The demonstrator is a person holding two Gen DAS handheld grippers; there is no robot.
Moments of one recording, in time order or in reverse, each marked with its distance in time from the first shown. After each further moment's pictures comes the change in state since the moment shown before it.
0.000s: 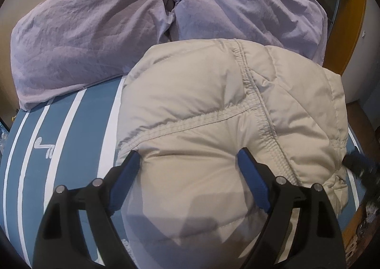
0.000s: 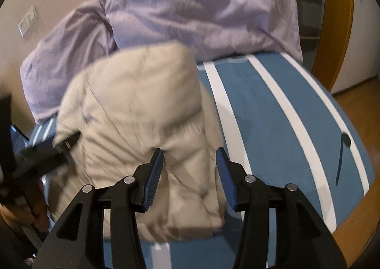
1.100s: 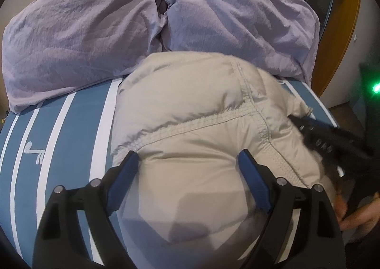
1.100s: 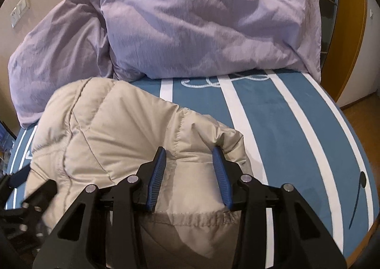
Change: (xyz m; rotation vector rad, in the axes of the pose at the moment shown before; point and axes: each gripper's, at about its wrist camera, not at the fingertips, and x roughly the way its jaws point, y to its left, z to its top) left arm -0.001 0.005 0.008 -0.004 -0.020 -0.074; right arm 0.092 0.027 0.023 -0.049 0.012 -0.060
